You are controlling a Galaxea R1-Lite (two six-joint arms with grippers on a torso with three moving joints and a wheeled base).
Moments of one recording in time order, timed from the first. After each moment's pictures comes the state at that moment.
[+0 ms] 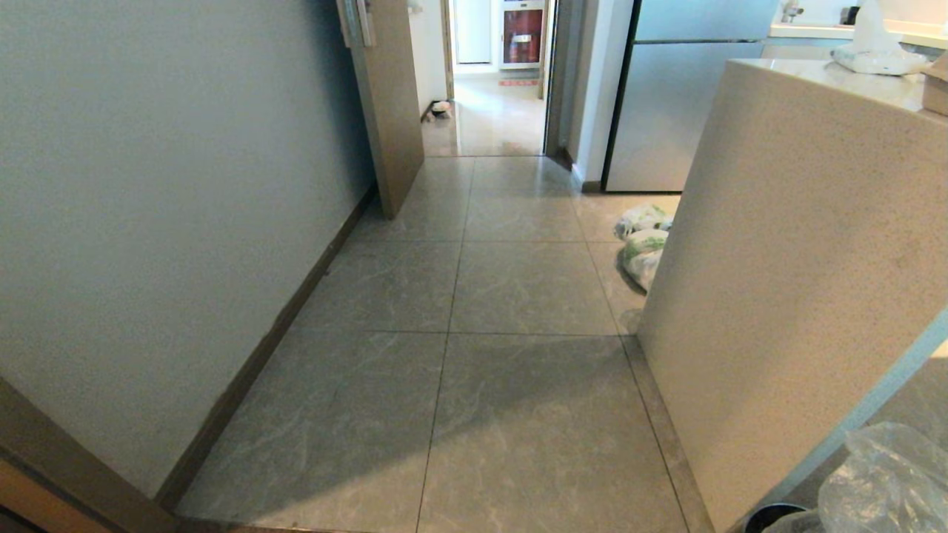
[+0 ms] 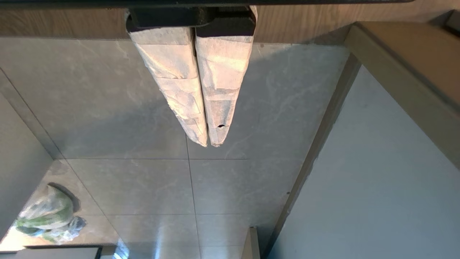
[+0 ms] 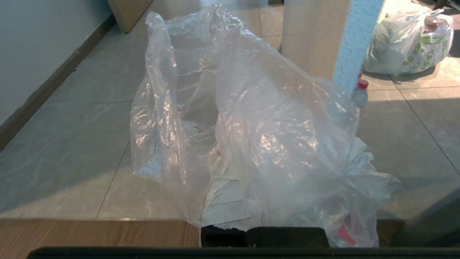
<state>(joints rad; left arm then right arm) 0.00 0.00 0.00 0.00 0.00 0.00 -0.01 0.00 0.00 -0.01 -0.02 0.05</state>
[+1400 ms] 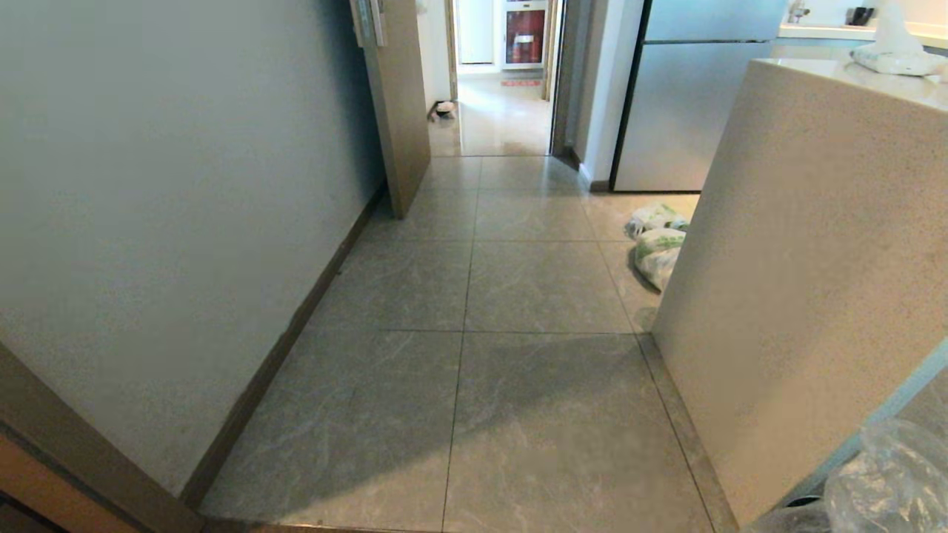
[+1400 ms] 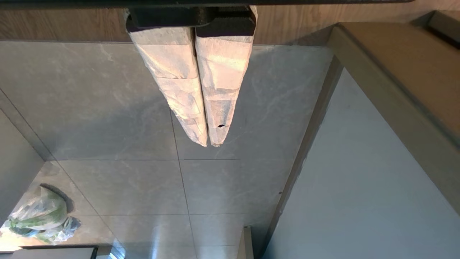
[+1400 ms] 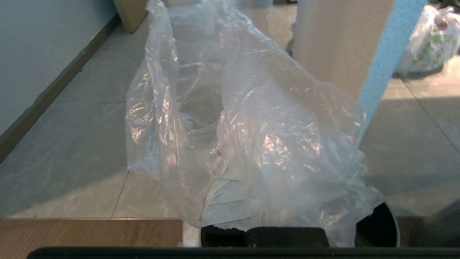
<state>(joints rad) 0.00 0.00 0.00 0.00 0.00 0.00 -0.01 0.00 0.00 -0.01 -0.02 0.06</state>
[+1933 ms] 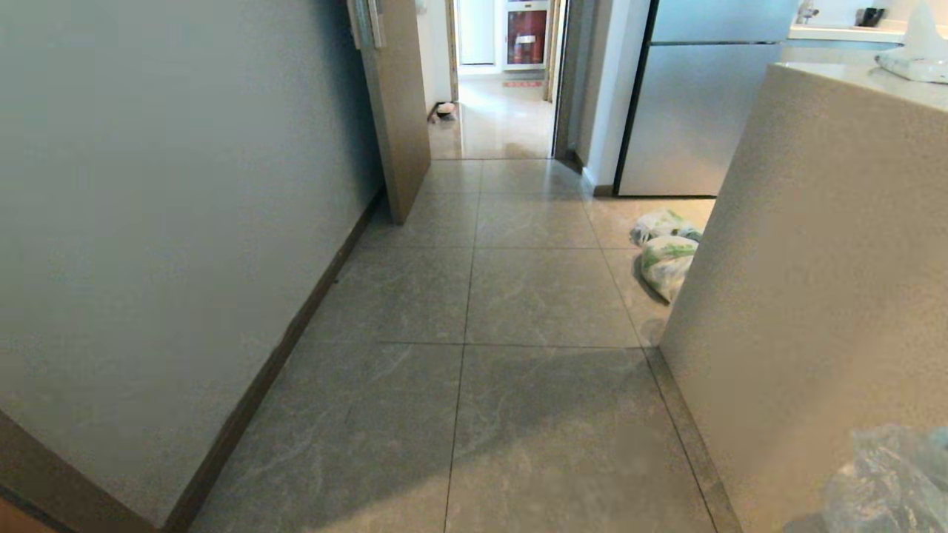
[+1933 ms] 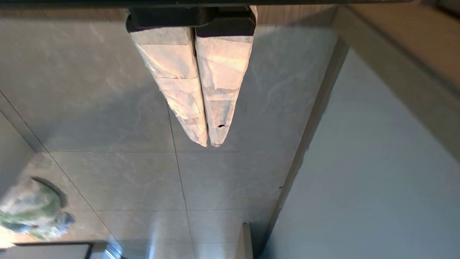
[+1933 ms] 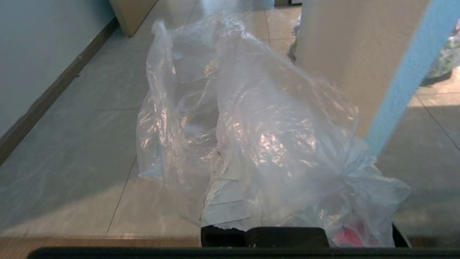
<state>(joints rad) 0.00 0.00 0.00 0.00 0.00 0.00 -0.01 0.00 0.00 -0.01 -0.02 0.06</state>
